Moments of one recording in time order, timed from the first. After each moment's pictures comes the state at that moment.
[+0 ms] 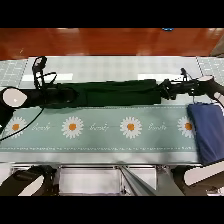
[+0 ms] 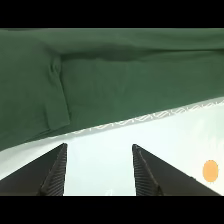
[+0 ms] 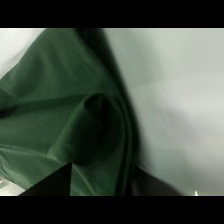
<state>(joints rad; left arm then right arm) -0.19 -0.97 0.80 1.05 -0.78 -1.44 -0.22 -1.79 1.22 -0.63 1.07 1.27</state>
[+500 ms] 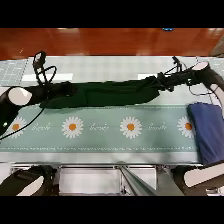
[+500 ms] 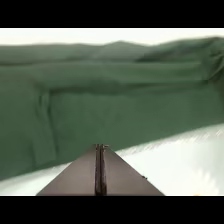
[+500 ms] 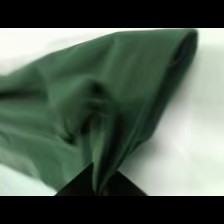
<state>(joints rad) -0.23 -1.02 0.82 0.97 -0.62 -1.43 -0.13 -1.71 1.36 -0.80 1.17 1.30</state>
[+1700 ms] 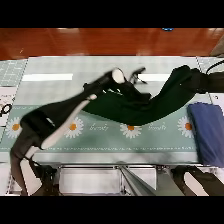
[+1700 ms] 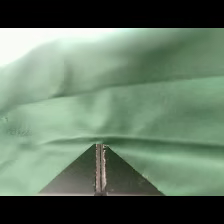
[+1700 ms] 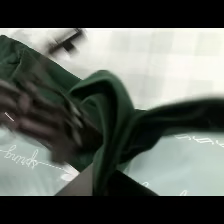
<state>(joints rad) -0.68 -1.99 1.83 0.74 -1.09 -1.50 -0.13 -0.90 1.17 -1.03 1.33 1.41</state>
